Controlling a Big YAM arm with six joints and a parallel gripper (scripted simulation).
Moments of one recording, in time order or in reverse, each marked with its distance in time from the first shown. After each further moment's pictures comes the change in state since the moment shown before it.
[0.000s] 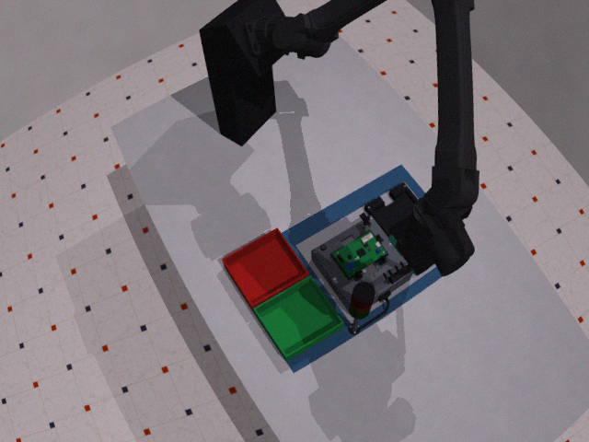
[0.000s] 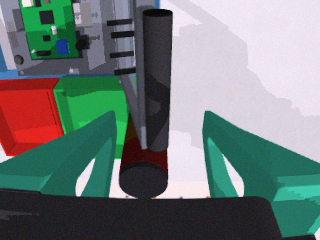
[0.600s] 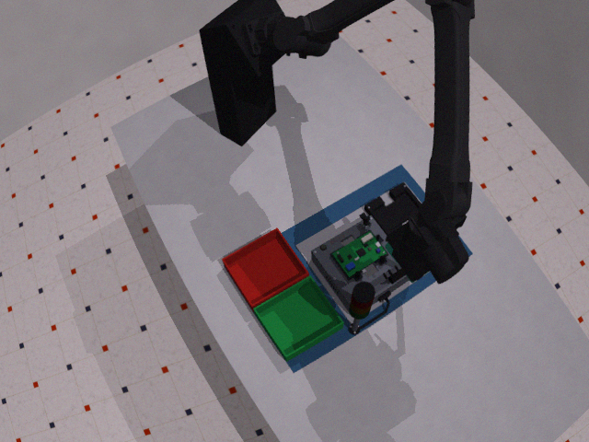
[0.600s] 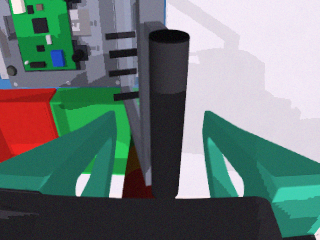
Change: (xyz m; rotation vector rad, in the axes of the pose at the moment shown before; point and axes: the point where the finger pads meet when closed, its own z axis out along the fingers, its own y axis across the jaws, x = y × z) arm -0.001 0.005 0.040 -0.013 -0.003 0.000
